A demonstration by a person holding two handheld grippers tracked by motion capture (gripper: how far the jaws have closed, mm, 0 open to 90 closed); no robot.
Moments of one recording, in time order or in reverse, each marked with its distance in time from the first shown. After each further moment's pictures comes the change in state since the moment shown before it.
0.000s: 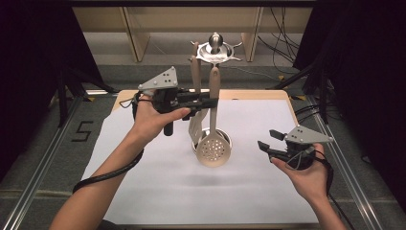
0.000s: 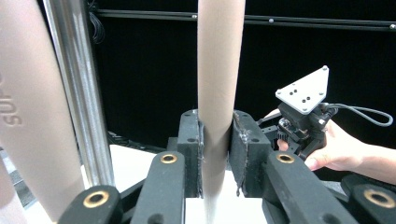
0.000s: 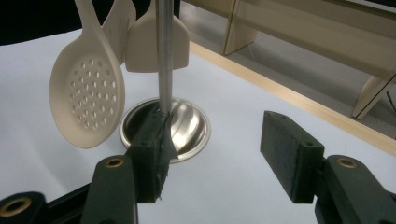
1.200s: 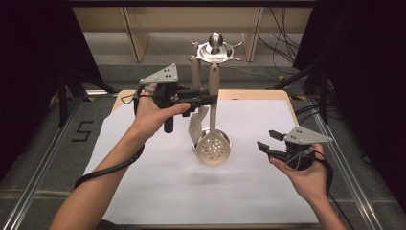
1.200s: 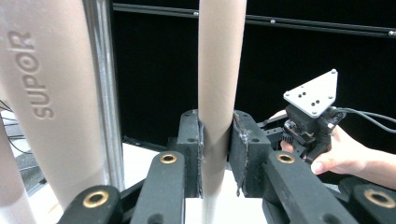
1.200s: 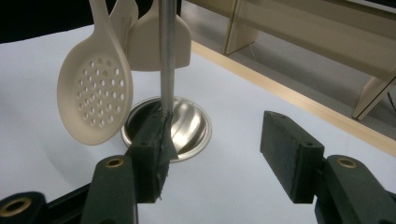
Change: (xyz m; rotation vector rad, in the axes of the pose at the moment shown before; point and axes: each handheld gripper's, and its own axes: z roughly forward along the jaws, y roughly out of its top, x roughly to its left) left arm 0.014 0.000 0.003 0.009 -0.011 -0.042; right arm 0.002 0.000 0.000 0.006 0.002 -0.010
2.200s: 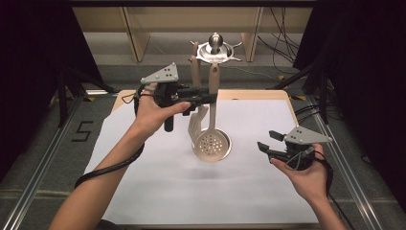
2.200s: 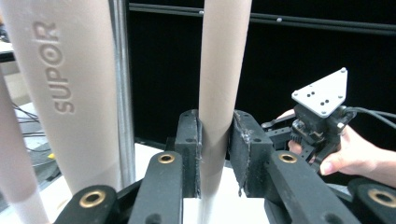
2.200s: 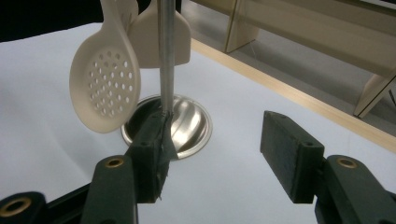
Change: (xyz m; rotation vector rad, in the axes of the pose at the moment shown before) left arm 0.004 -0.002 0.000 0.005 0.027 0.011; right arm 0.000 -0.002 0.001 0.007 0.004 0.015
